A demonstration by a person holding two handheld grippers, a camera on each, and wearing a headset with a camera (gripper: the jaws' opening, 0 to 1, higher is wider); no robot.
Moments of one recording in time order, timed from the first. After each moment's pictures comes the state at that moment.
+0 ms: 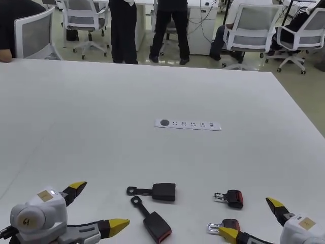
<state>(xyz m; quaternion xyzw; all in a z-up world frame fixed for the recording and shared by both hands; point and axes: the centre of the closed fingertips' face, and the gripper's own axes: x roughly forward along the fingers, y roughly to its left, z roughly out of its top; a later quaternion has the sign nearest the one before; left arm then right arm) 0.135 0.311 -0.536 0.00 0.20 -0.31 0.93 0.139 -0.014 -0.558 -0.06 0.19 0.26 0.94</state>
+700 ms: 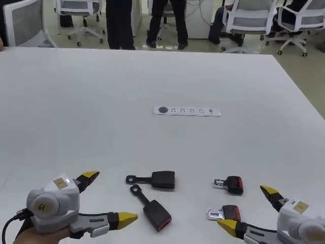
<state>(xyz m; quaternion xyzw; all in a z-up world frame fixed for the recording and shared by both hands) 0.141 0.274 -0.553 0.03 0.22 -0.37 0.90 0.141 -0.007 -0.576 -0.08 0.22 0.30 0.92</state>
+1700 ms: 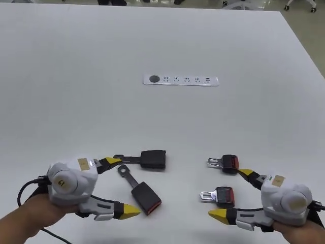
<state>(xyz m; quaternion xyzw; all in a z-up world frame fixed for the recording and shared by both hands) 0.147 0.209 -0.608 0.13 0.29 -0.51 0.80 0.151 0.006 -0.636 -0.11 0.31 0.42 0.84</state>
